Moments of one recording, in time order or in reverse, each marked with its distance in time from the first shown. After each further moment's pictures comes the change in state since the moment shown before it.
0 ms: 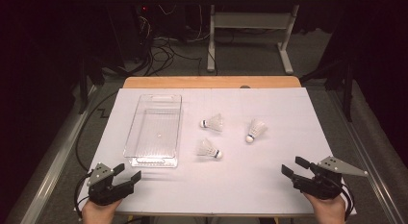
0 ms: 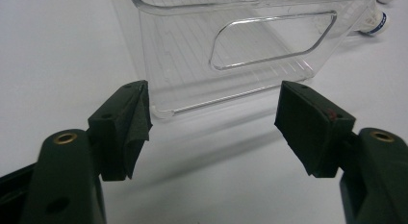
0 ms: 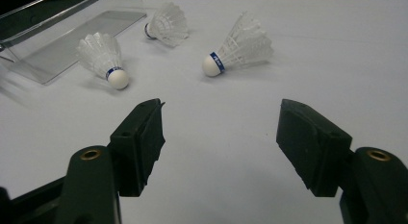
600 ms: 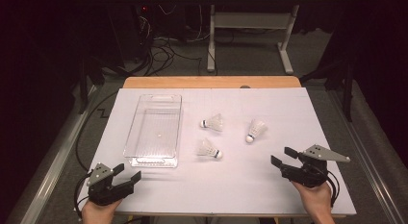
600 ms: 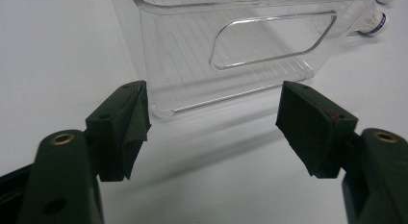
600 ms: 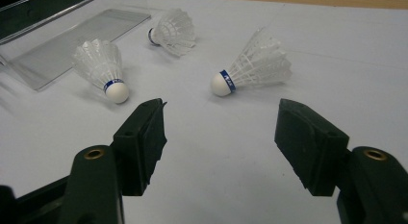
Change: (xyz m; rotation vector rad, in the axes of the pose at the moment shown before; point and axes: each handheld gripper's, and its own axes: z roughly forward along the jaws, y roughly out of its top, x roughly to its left) left arm 0.000 0.000 0.000 0.000 -0.001 -0.003; right arm 0.007 0.021 0.031 0.020 0.009 -0.045
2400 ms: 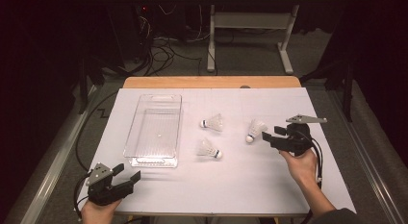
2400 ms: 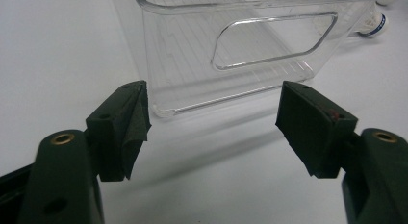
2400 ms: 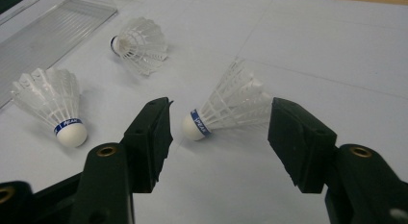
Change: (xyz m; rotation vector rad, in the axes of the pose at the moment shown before) left arm 0.001 0.000 0.000 -0.002 -0.002 -0.005; right arm -0.022 0.061 0.059 0.156 -0.040 0.034
